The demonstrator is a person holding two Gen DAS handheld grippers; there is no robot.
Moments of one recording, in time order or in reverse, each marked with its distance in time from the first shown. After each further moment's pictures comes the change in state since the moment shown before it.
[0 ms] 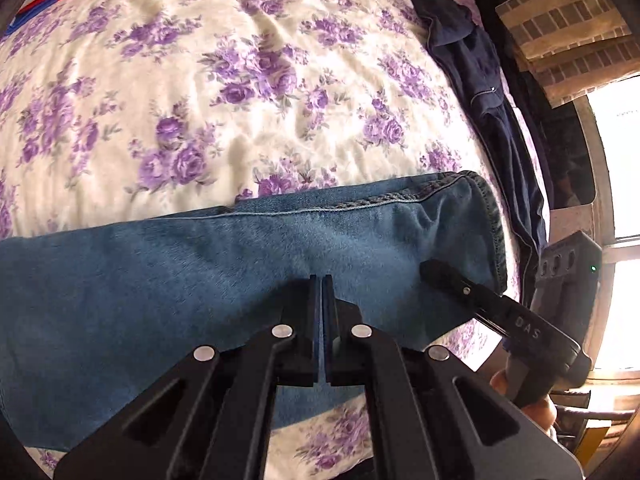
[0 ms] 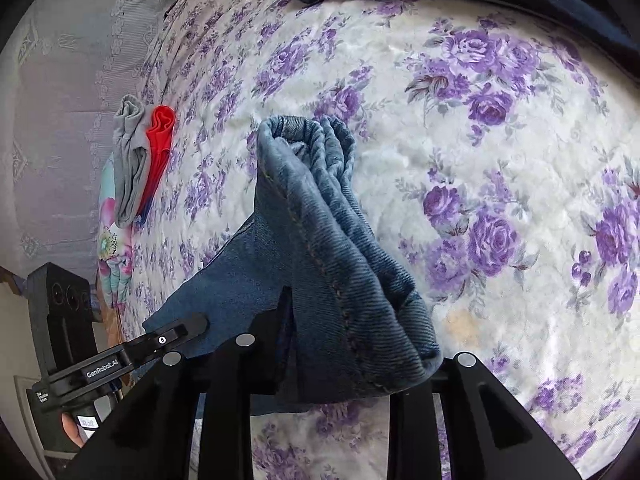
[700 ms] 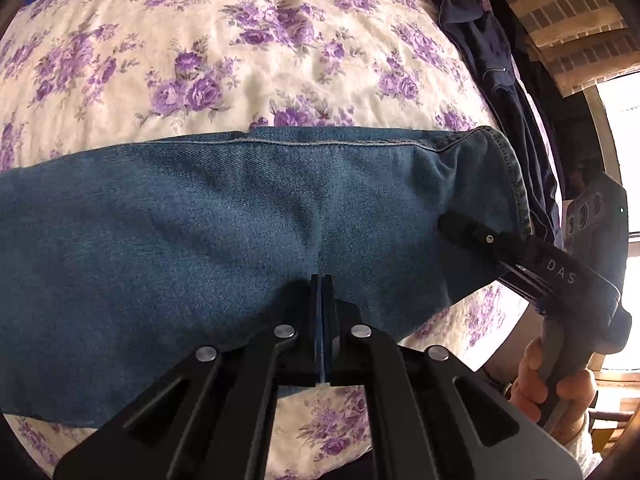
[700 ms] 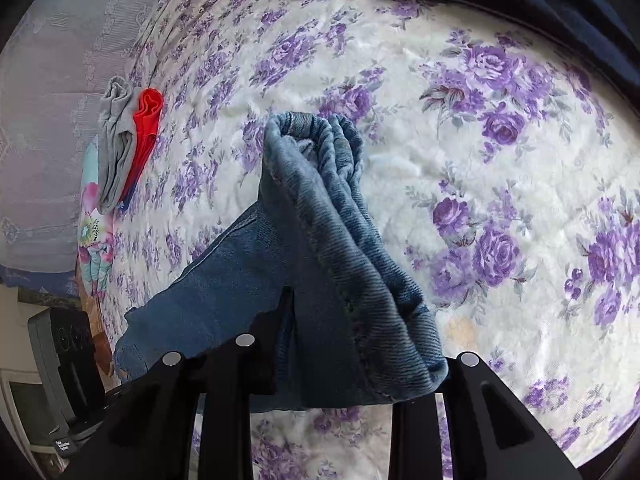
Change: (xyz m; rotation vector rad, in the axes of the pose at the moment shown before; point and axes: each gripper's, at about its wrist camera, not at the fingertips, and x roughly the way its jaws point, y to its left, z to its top) left arm -0.005 -0.001 -0.040 -0.013 -0.015 0.028; right arm 0.000 0.019 0.006 -0.039 0.040 -0.095
